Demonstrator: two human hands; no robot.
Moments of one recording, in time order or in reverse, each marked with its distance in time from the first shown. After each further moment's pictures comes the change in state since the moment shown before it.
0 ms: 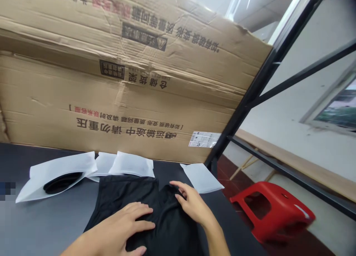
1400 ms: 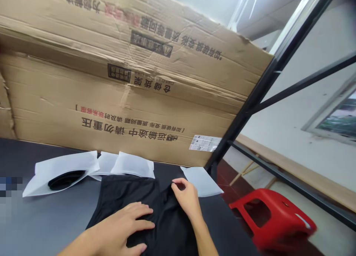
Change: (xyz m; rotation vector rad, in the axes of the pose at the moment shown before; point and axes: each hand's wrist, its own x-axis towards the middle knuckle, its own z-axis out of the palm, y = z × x) left_hand -0.002 0.000 0.003 -0.020 0.082 0.027; right_hand 0.027 -0.007 0.023 0.108 0.382 0.103
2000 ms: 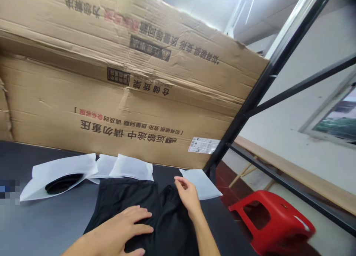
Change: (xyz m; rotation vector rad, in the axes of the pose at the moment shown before) left_hand 0.004 0.003 -0.009 -0.038 -0.080 -0.021; right_hand 0.018 0.025 0.001 0.190 -0.049 0.107
